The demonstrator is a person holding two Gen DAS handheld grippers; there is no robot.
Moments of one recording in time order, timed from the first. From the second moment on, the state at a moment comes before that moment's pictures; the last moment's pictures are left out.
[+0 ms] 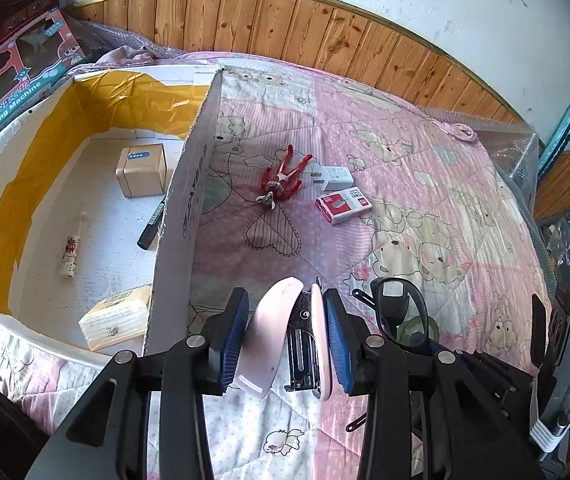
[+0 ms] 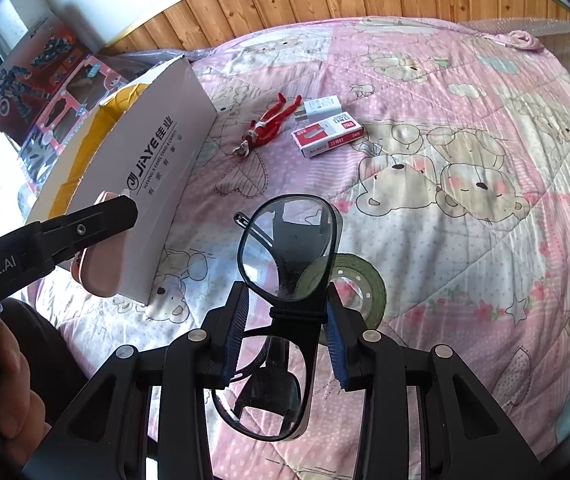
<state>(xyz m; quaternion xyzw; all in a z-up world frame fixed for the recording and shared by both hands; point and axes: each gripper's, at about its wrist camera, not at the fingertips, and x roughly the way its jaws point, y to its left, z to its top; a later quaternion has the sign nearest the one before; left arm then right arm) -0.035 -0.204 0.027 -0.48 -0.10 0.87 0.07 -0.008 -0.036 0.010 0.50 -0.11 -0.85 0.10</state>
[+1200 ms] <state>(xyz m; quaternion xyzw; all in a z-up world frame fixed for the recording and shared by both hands) -0.021 -0.246 0.047 -0.46 -0.14 0.88 0.06 -0.006 -0.074 0.055 0.47 -0.09 -0.87 0.13</state>
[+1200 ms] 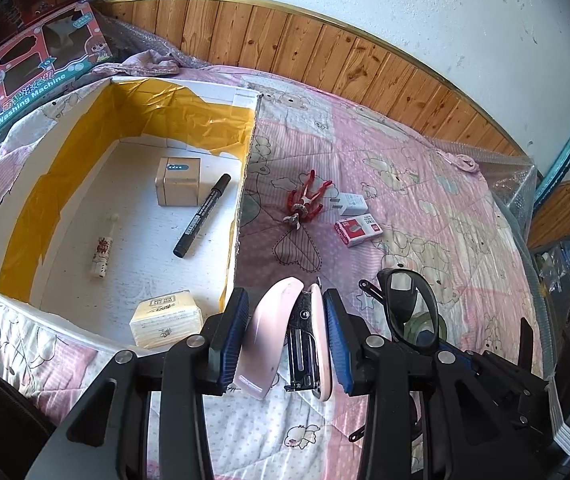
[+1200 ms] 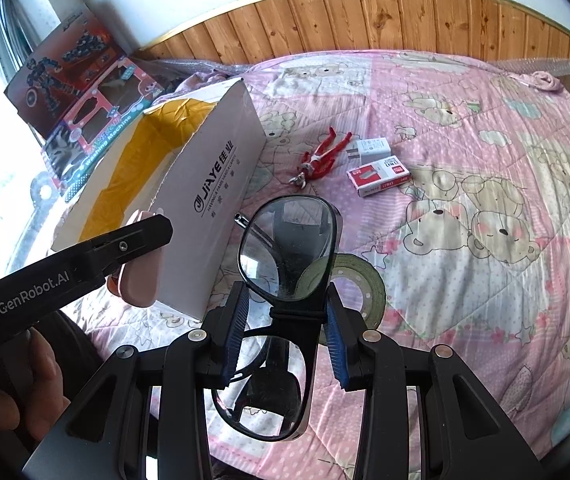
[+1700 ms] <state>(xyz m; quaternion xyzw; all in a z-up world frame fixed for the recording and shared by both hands) -0.019 -0.251 0.053 -0.45 -0.15 0.88 0.05 -0.015 -0.088 0.074 0.45 -0.08 -0.88 0.15</state>
